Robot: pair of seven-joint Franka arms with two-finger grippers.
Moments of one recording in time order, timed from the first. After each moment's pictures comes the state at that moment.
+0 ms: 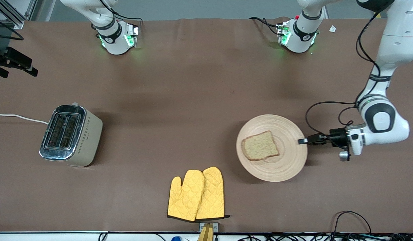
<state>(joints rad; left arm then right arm) 0.35 0.63 -0.19 -1.77 -0.98 1.92 0.74 0.00 -0.04 -0.05 -1.49 0.07 1.43 -0.01</state>
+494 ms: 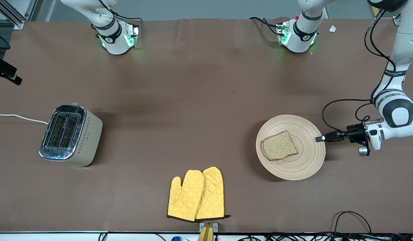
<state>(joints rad) 0.44 0.64 -0.19 -1.79 -0.92 1.91 0.77 -0.04 -0.03 -0.07 -1.49 0.02 1.49 -0.03</state>
